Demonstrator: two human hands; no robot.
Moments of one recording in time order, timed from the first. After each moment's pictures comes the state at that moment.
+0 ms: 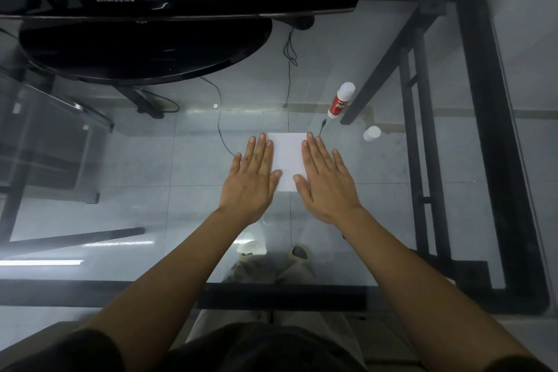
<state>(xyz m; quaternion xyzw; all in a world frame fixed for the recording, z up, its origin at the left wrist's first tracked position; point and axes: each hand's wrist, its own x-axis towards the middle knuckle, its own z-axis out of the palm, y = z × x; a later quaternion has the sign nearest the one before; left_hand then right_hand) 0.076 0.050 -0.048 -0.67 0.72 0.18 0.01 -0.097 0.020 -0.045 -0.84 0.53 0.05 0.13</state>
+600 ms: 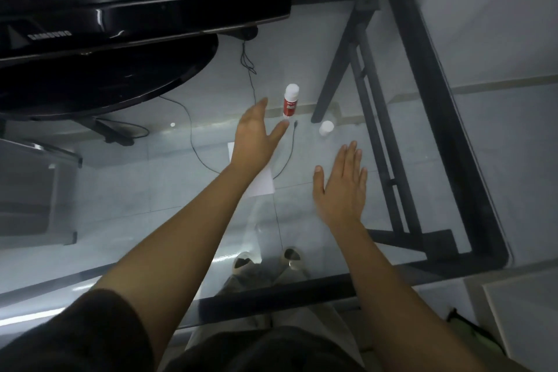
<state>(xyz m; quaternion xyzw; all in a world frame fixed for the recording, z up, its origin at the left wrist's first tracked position) 0.002 -0.038 0.003 -0.67 0.63 0.31 -0.26 -0.153 0.045 -0.045 -0.61 0.78 -0.06 0.14</state>
